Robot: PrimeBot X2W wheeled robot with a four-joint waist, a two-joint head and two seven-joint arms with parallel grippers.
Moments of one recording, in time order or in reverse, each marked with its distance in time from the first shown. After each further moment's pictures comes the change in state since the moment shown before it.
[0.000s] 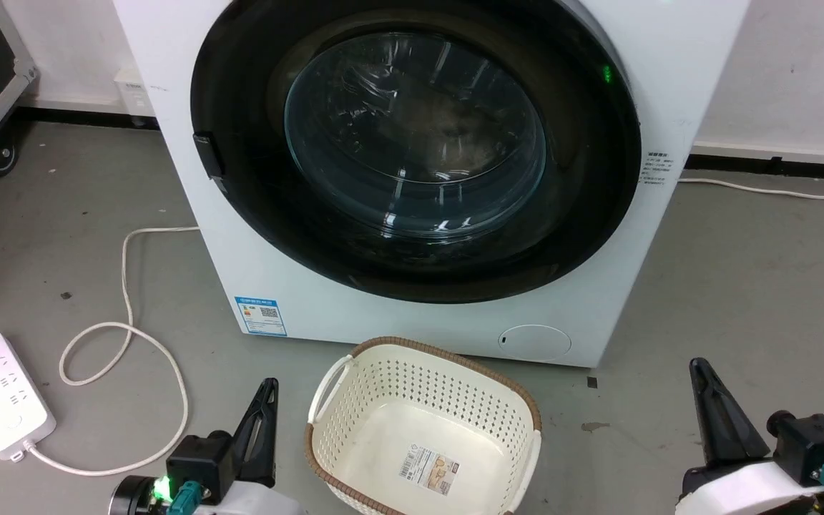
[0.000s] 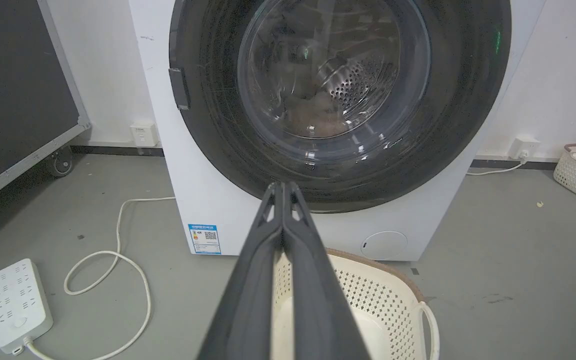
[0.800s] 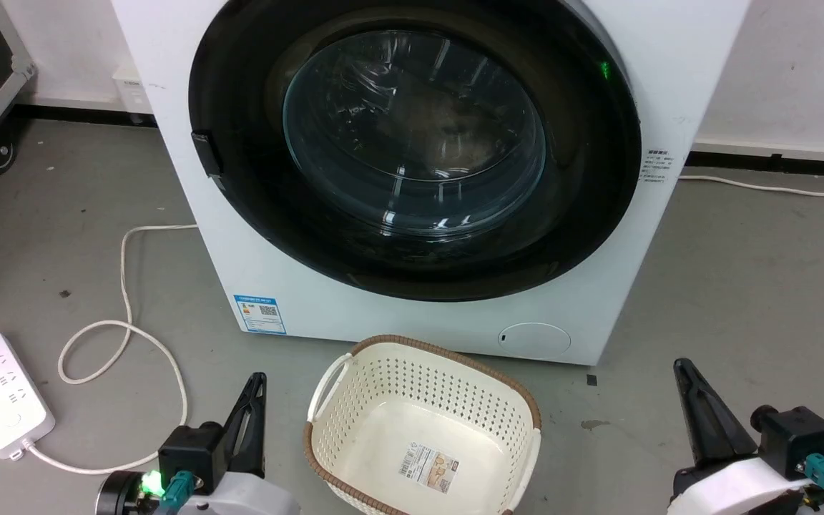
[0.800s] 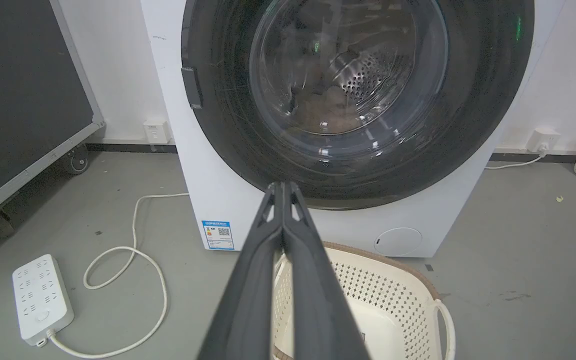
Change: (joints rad) left arm -0.003 0.000 0.026 -0.032 0.026 0.015 0.053; right arm -0.001 0.002 0.016 -0.025 -0.027 0.000 0.054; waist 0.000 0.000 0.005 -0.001
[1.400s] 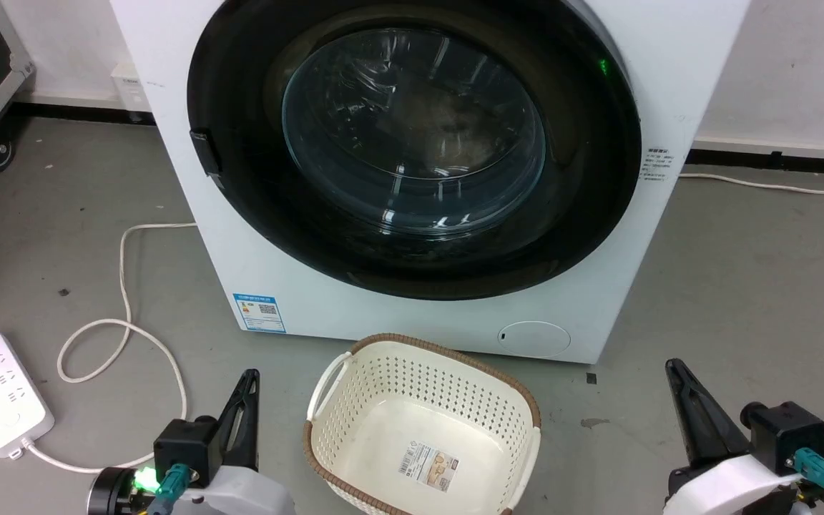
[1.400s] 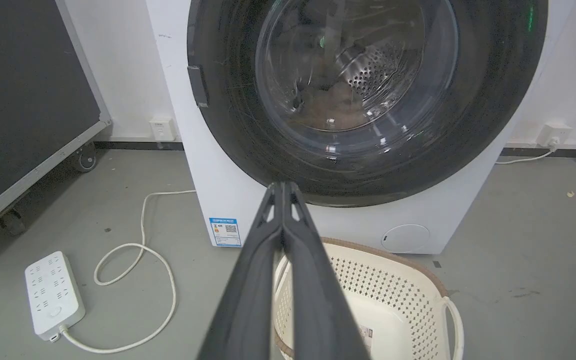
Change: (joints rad) left arm -0.001 0.000 0.016 -0.025 0.017 0.009 0.041; right arm -0.001 0.002 0.010 -0.017 -0.021 0.000 0.041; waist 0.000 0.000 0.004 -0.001
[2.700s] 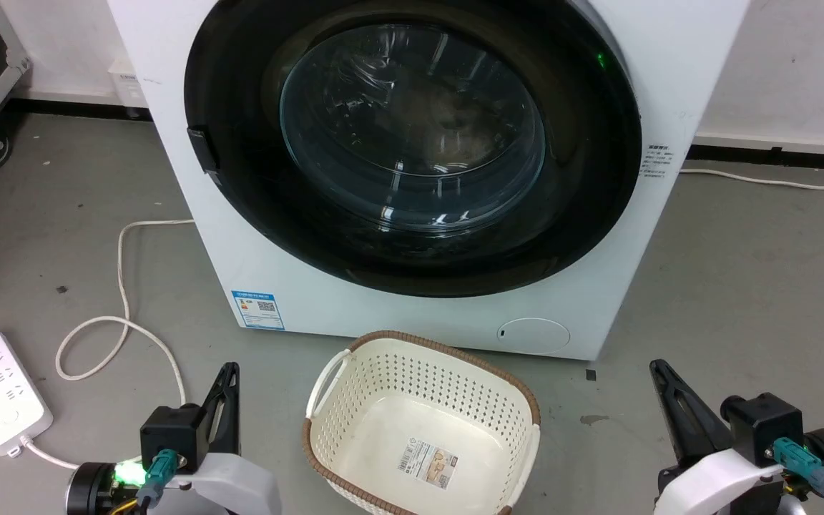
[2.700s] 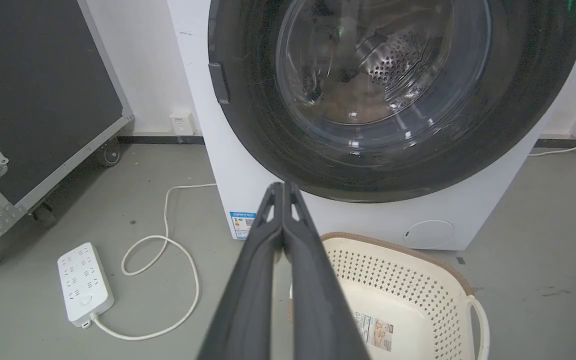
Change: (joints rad) left arm -0.005 0.000 0.036 -0.046 0.036 0.022 0.078; right arm -0.001 0.005 0.023 -0.038 -0.041 0.000 0.079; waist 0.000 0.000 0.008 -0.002
